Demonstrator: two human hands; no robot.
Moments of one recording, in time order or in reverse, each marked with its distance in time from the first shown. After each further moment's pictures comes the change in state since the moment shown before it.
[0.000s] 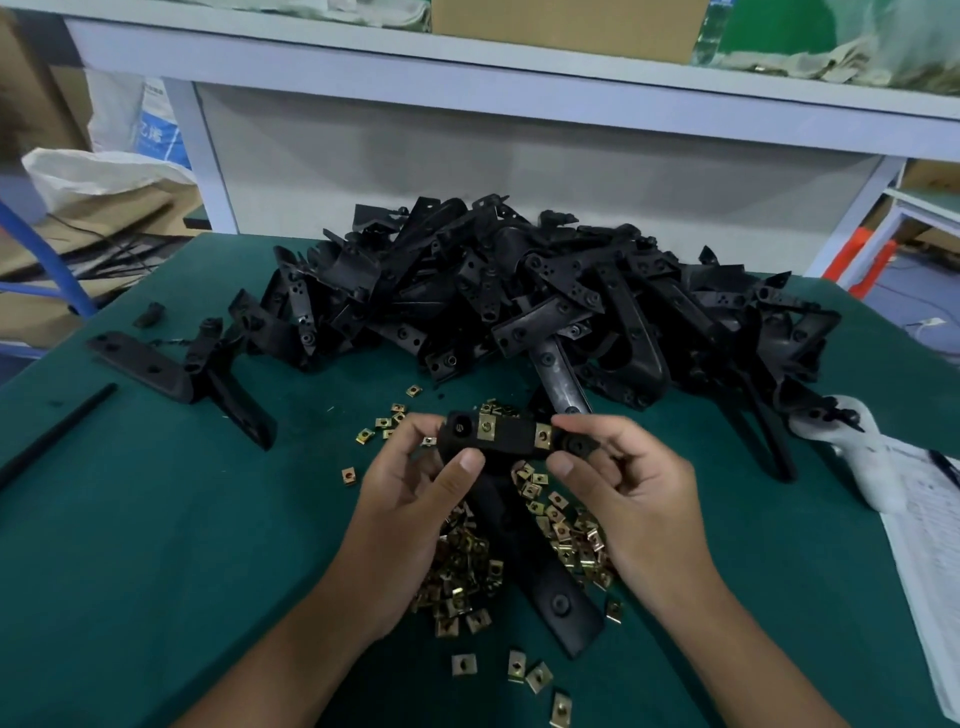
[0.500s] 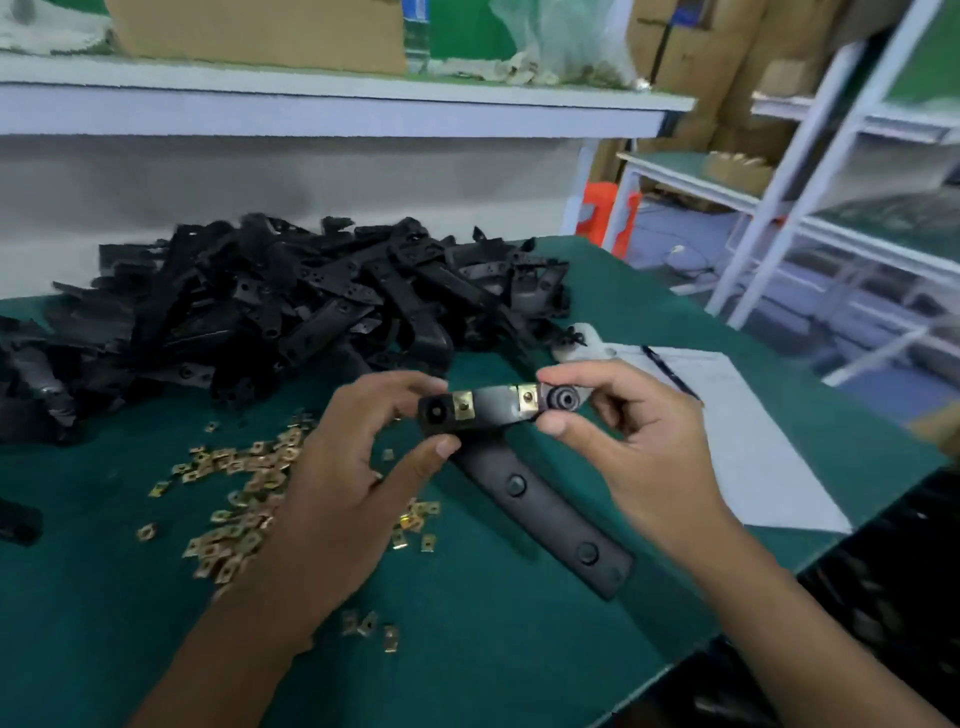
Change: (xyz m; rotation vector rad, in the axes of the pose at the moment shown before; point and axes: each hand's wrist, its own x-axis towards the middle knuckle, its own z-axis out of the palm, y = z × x) left_hand -0.005 0.036 0.098 0.764 -0.337 0.372; right_hand -0.069 -0.089 -0.112 -0.477 0.294 -0.251
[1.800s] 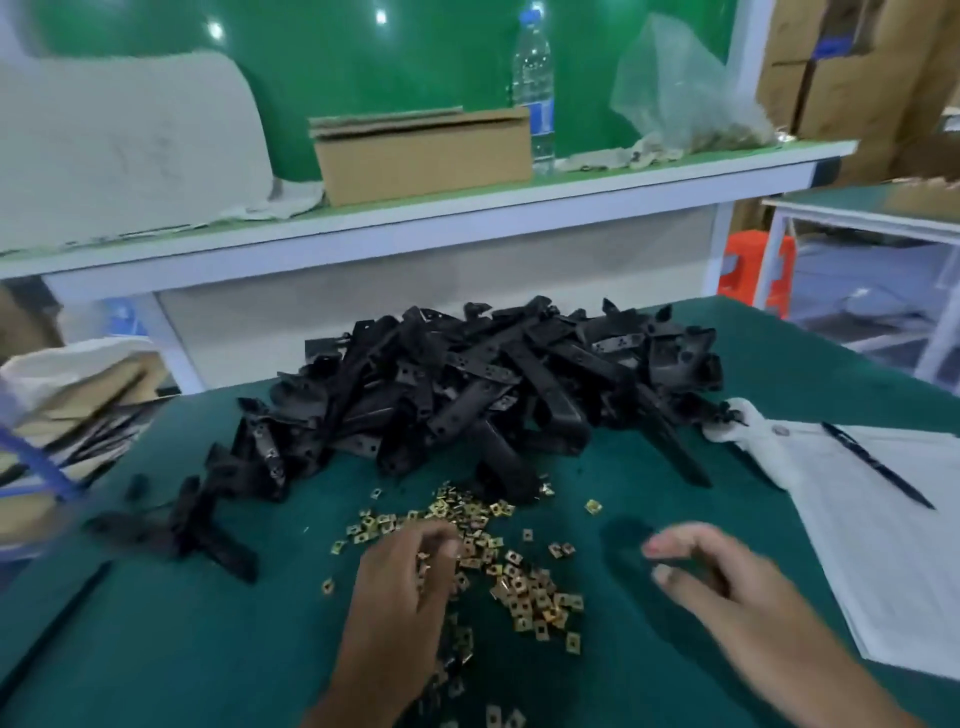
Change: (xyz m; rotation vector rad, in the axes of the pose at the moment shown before) left_hand -0.042 -0.082 -0.026 0.335 0.164 -0.286; right_hand -0.027 0.052 0.025 -0.040 -0.280 0.491
